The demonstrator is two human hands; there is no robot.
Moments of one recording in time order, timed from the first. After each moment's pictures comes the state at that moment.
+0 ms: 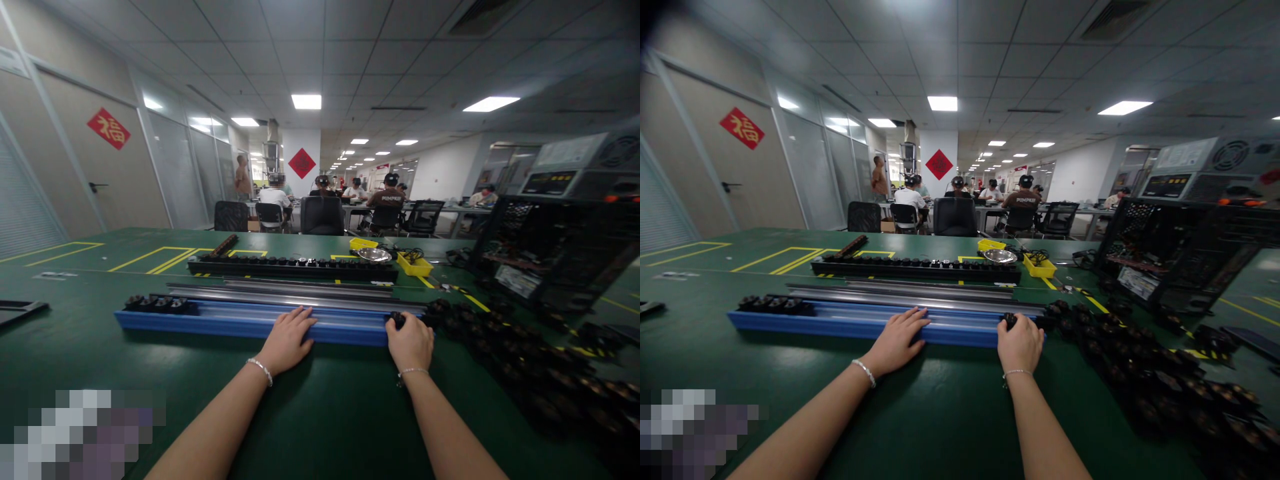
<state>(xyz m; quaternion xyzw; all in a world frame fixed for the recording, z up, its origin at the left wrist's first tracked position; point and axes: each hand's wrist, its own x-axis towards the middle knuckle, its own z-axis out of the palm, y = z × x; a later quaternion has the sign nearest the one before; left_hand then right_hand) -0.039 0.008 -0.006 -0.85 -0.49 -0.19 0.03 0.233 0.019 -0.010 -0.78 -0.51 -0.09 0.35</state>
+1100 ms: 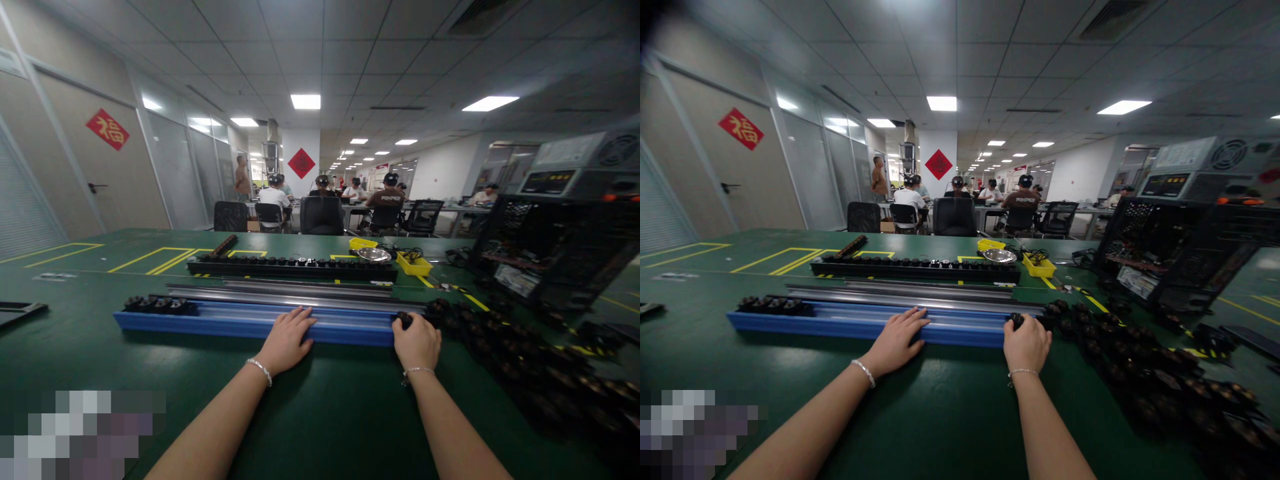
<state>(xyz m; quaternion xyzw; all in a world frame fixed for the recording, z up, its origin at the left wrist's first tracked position) -0.040 0.010 -0.008 -0.85 -0.49 -0.19 0.04 0.243 0.019 -0.009 -0.79 -0.49 -0.09 0.36</state>
